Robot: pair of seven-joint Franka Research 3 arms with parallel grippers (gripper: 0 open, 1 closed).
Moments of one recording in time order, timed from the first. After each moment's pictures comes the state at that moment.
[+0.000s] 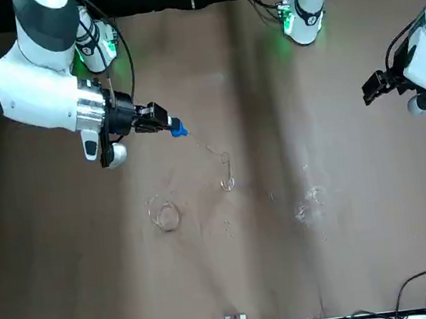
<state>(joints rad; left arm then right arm) 0.12 0.06 -0.26 -1.51 0.04 1.51 -0.26 0.47 0.19 -0.05 -1.61 0.98 2.01 0.25</state>
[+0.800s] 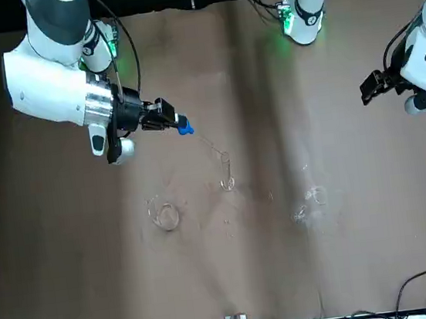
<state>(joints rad) 0.12 0.06 -0.27 -1.51 0.04 1.51 -0.26 0.50 0.19 -0.05 -1.61 0.98 2.05 0.25</state>
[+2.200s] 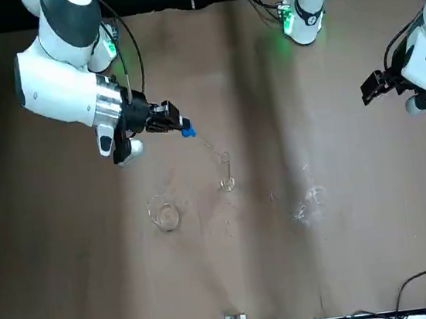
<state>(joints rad) 0.12 0.06 -0.27 -1.51 0.04 1.51 -0.26 0.52 0.21 -0.05 -1.62 0.93 2.08 0.25</state>
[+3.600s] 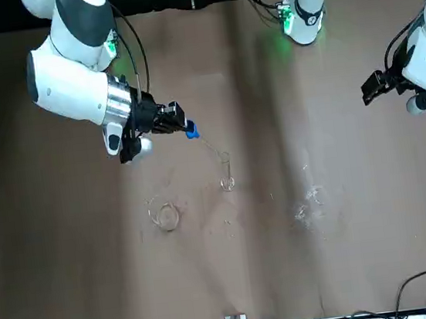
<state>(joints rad) 0.12 0.06 -0.26 -1.51 0.04 1.51 -0.26 0.55 0.22 -0.05 -1.62 0.88 2.11 0.25</state>
